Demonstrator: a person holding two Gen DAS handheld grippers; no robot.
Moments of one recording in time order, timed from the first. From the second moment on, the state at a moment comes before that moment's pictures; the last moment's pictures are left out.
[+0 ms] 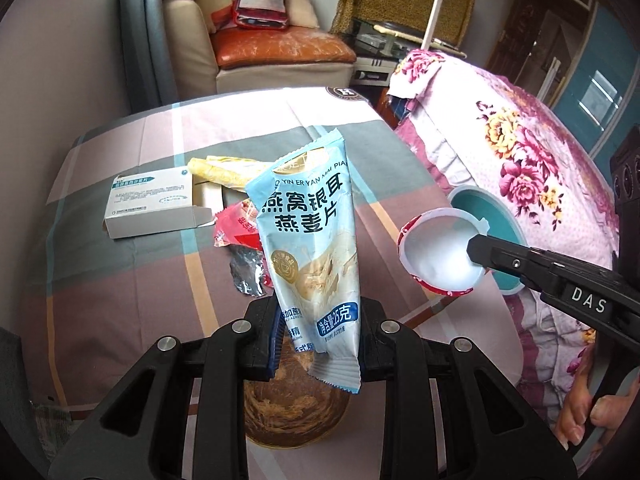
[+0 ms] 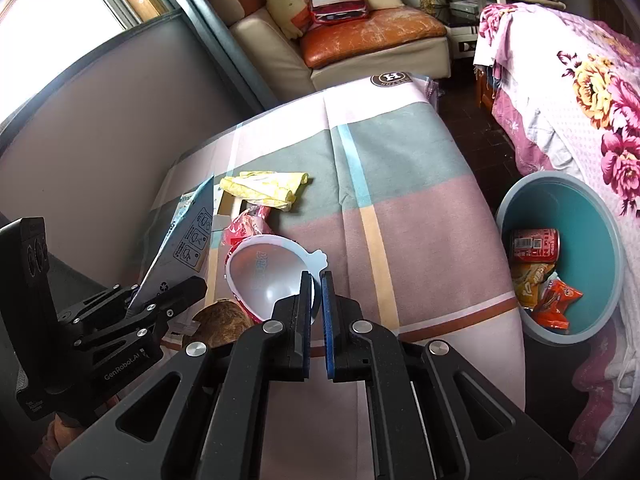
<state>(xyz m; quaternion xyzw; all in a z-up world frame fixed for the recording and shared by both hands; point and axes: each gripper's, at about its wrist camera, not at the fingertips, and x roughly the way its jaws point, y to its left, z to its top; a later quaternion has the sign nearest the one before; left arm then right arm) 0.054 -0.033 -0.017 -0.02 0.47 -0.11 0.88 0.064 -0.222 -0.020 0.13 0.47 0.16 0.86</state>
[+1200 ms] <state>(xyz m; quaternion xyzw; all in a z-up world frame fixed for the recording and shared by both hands) 0.093 -0.265 -0.060 0.12 0.52 -0.22 0.82 0.047 -0.465 -0.071 0.29 0.41 0.00 0.86</state>
